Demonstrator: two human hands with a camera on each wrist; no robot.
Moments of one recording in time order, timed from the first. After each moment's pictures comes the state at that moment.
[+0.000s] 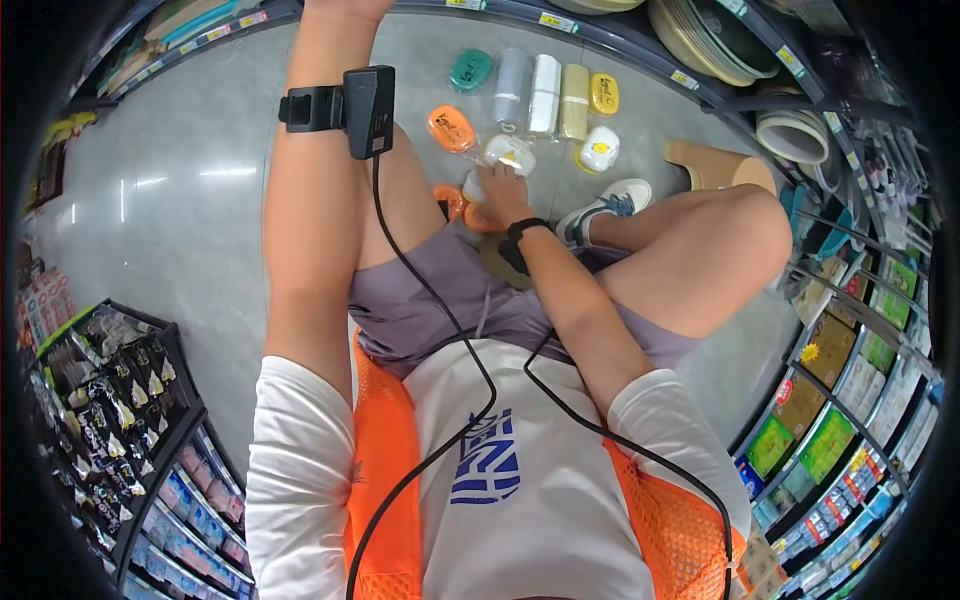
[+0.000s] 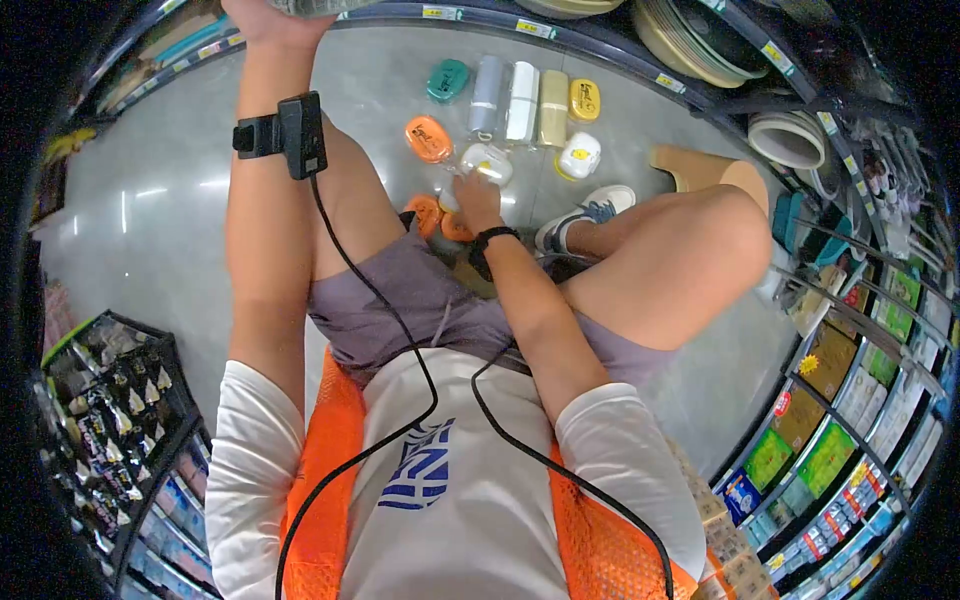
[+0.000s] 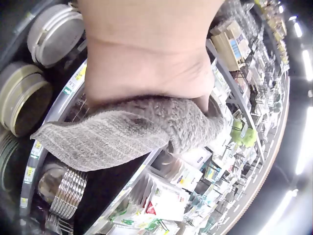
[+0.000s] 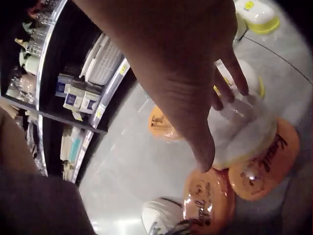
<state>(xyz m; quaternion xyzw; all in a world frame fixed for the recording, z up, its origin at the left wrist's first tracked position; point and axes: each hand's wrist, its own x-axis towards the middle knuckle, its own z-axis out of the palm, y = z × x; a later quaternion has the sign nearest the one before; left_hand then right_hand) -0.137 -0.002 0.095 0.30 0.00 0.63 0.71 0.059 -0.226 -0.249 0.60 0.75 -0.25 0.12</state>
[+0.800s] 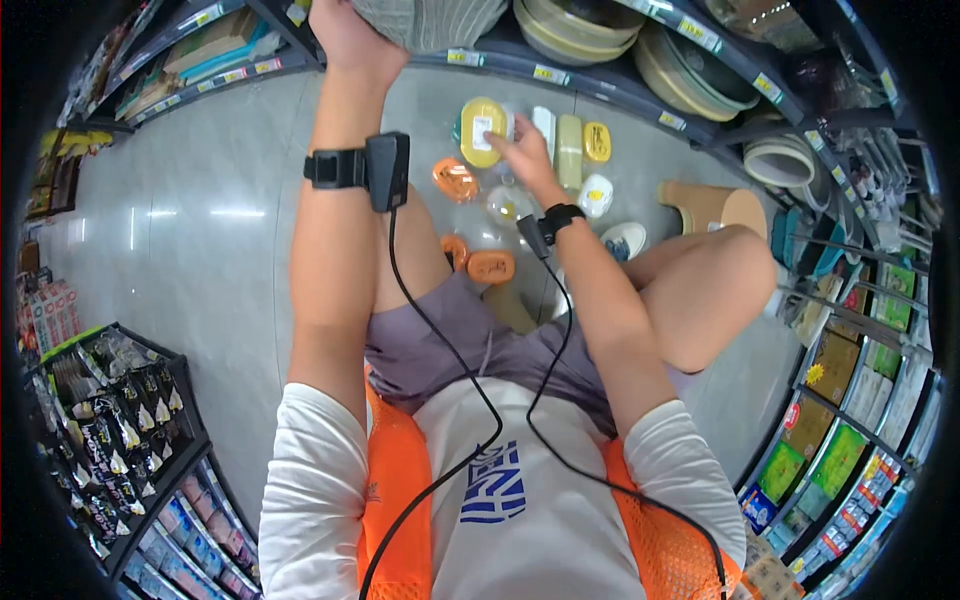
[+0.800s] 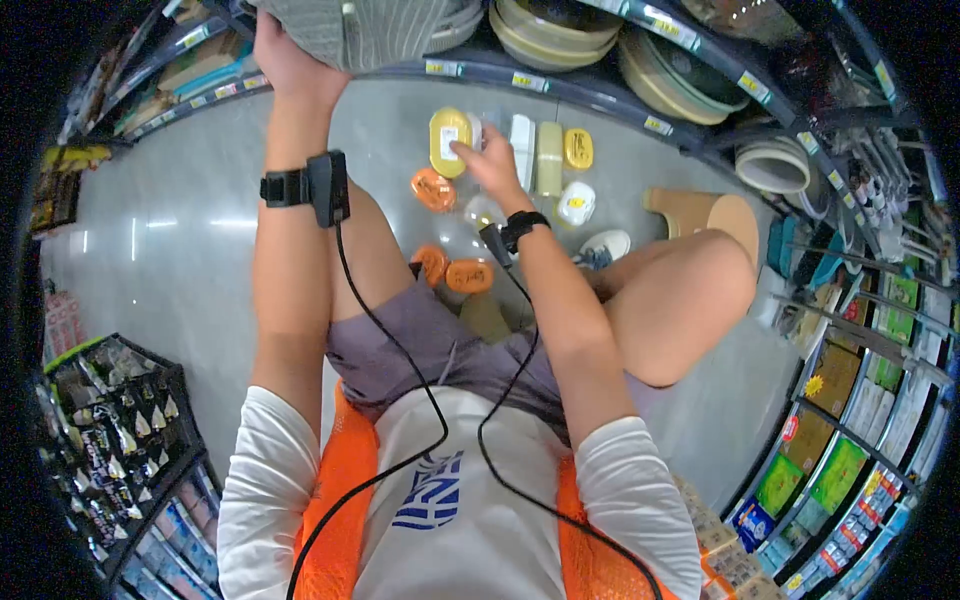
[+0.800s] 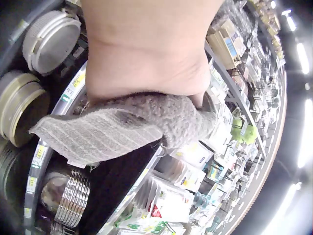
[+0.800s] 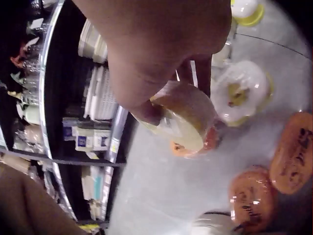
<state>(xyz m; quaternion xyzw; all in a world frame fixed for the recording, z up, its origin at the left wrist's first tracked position) -0.131 -0.001 0.099 0.27 0.14 0.69 0.66 0.080 -0.077 -0.167 0.53 0.51 -0.48 -0.47</state>
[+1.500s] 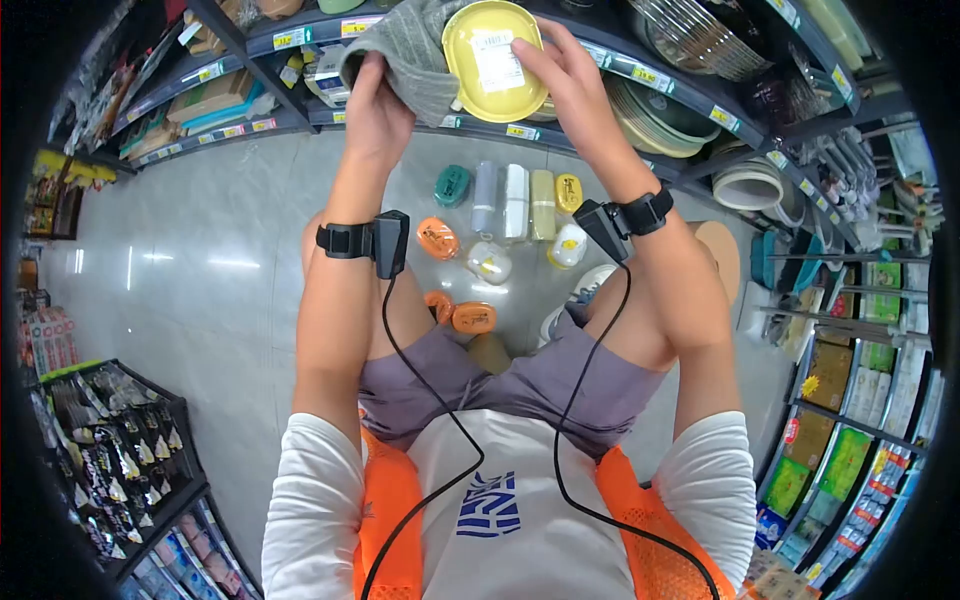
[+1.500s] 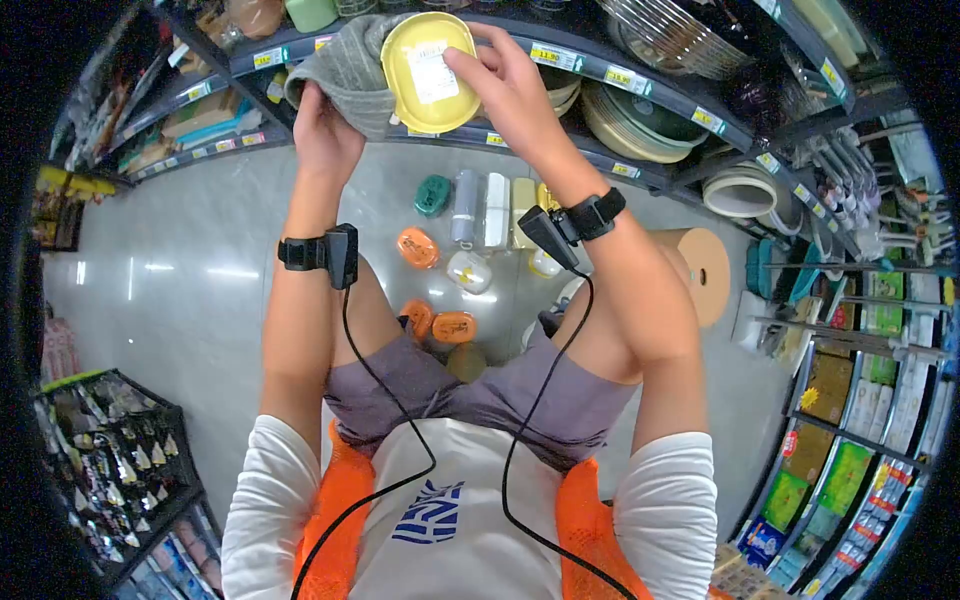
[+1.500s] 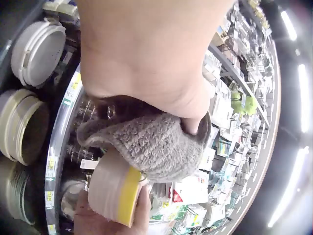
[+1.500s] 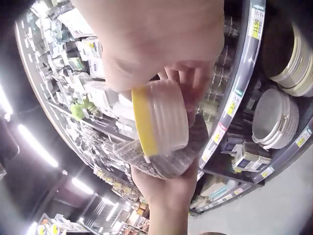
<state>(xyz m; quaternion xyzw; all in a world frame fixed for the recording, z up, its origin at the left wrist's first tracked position) -0.099 -0.014 0.099 0.32 0.21 0.66 0.64 0.122 -0.025 0.145 0.38 0.63 -0.45 -0.51</state>
